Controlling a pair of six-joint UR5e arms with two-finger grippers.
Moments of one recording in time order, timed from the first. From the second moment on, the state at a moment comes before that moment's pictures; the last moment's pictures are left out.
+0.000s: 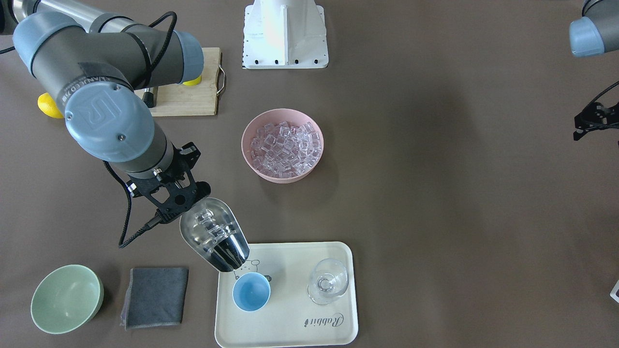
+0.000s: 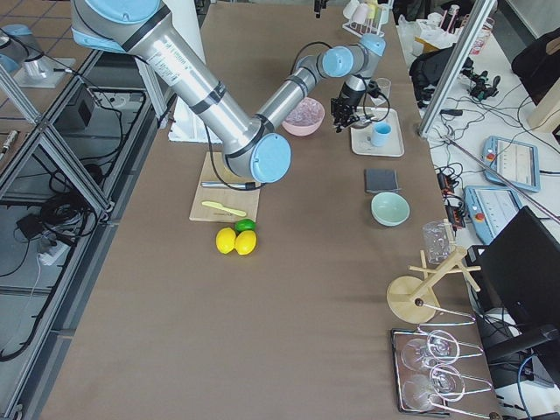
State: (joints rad) left arm -1.34 -1.57 -1.78 -1.59 -2.27 -0.05; right arm 0.92 -0.68 1.44 -2.11 2.21 0.00
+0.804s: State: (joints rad) left arm -1.57 -1.46 -1.68 -1.57 -2.42 0.10; right arm 0.94 -0.49 1.11 -2.14 2.18 -0.09
